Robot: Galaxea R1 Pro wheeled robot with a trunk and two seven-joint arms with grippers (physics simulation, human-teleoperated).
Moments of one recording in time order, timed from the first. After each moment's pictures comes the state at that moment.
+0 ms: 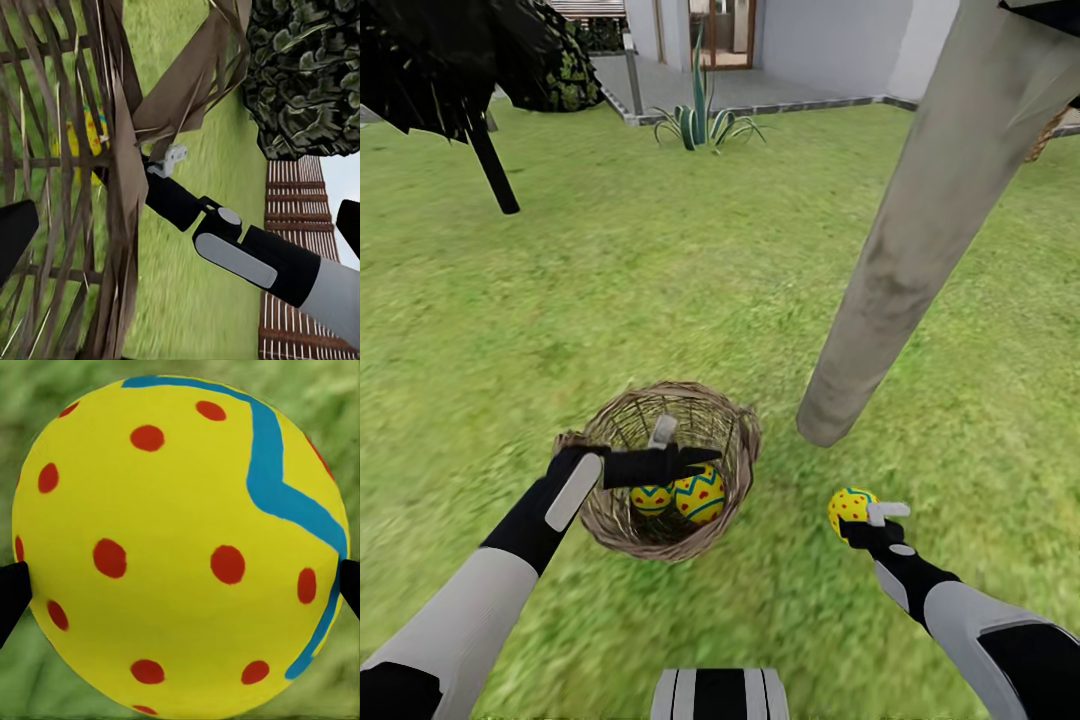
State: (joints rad) left arm -0.82 0.08 -0.25 -0.94 0.74 0.98 -0.71; right arm -0.87 -0.12 0.20 -0.07 -0.19 -0.16 -0.06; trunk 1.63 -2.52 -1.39
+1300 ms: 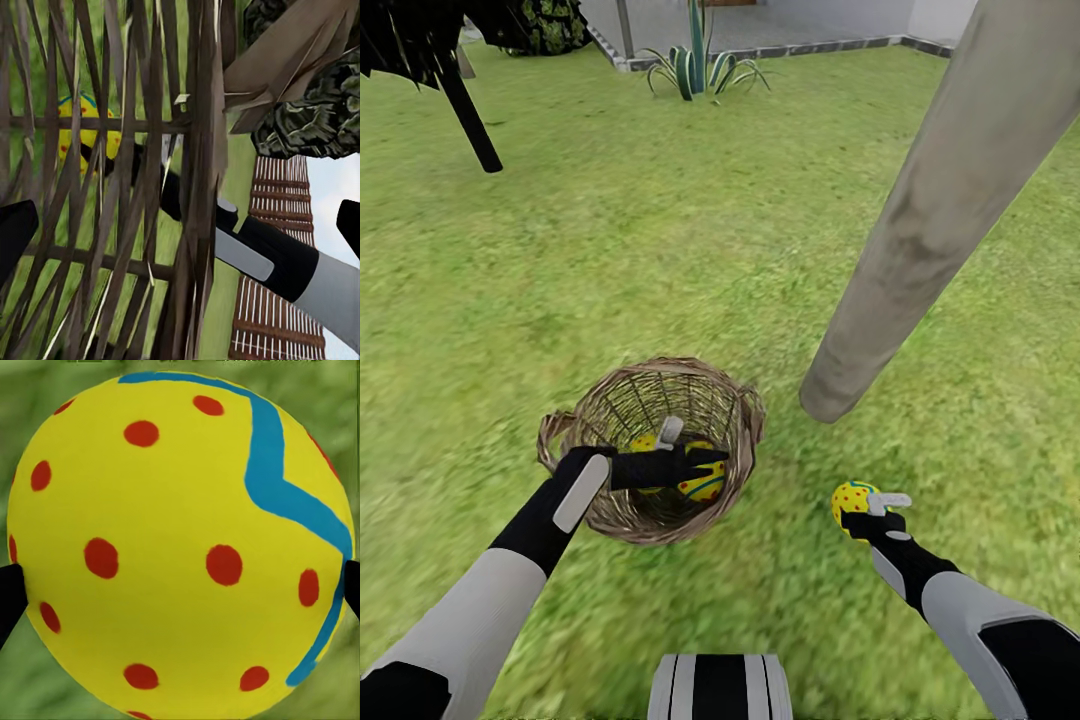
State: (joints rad) left arm -0.82 0.05 -0.25 -0.93 0.74 0.98 -0.71; right arm -0.88 -0.12 0.19 -0.12 -0.18 -0.07 -0.11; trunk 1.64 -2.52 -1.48
